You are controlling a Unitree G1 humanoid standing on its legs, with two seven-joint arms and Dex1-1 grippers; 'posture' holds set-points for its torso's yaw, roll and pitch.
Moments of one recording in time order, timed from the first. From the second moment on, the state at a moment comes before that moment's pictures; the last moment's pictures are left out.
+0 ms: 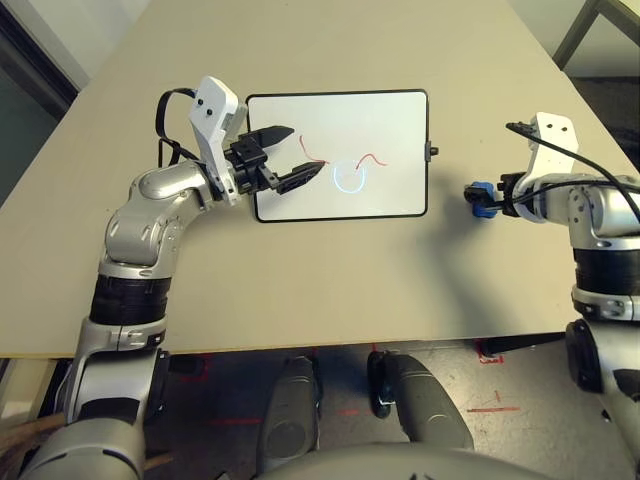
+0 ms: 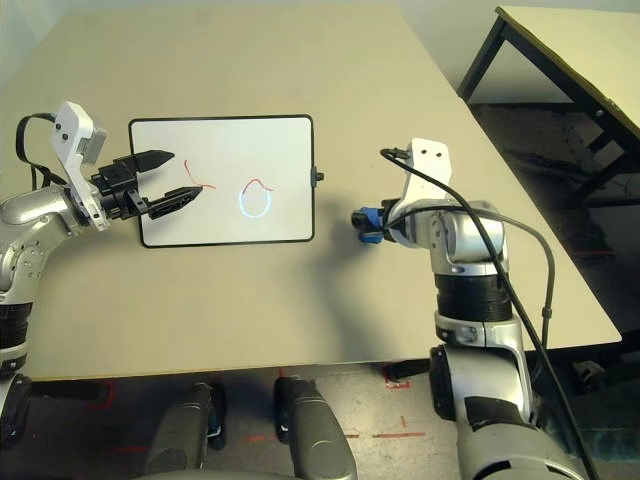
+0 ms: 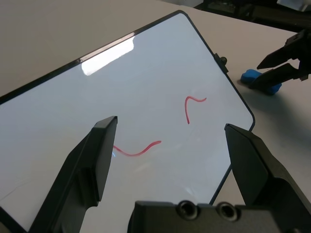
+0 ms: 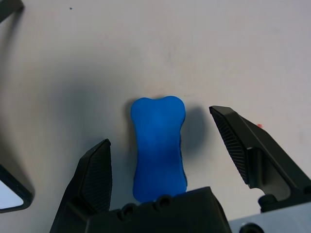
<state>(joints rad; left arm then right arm) -0.59 0.61 0.06 -0.08 -0.40 0.54 -0.81 -0.75 -0.50 -0.06 0.06 0.22 1.35 0.23</state>
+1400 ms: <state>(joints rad) -0.55 0.74 0.08 -0.25 -0.47 0.77 -0.82 -0.93 -0.50 -0.06 -0.13 0.27 1.41 0.30</state>
